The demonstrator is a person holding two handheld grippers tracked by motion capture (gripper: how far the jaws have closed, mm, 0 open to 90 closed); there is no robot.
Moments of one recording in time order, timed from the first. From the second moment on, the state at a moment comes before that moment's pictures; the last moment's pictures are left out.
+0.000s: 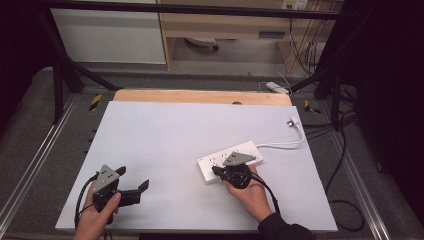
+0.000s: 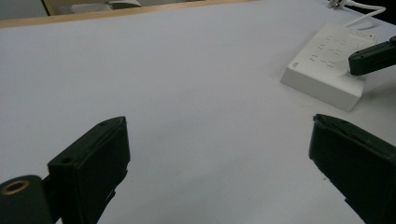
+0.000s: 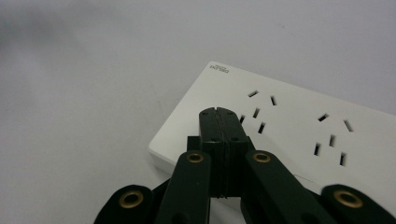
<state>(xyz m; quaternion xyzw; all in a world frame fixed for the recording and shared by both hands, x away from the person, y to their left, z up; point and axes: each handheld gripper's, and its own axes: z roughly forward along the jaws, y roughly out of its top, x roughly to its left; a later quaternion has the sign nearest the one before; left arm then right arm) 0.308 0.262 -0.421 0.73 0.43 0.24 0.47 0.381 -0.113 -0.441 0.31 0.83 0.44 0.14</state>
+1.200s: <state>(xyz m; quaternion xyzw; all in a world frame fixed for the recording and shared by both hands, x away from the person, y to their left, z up) 0.308 0.262 -0.421 0.73 0.43 0.24 0.47 0.381 -0.112 -0.444 0.31 0.83 0.44 0.14</state>
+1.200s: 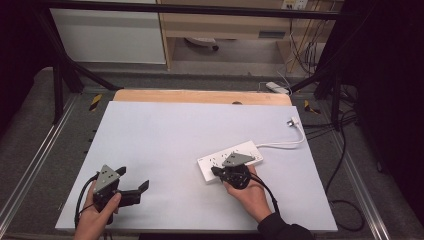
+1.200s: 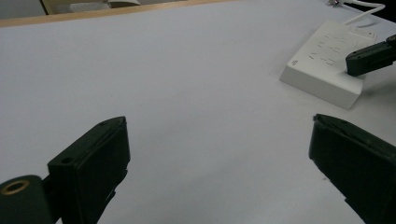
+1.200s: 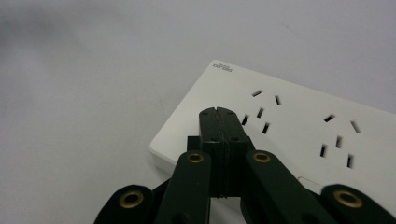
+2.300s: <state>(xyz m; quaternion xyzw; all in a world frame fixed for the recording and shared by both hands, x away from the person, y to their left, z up) 0.308 0.264 -0.420 0.73 0.43 0.24 0.47 0.380 -0.118 -0.434 0.31 0.81 0.47 0.14</state>
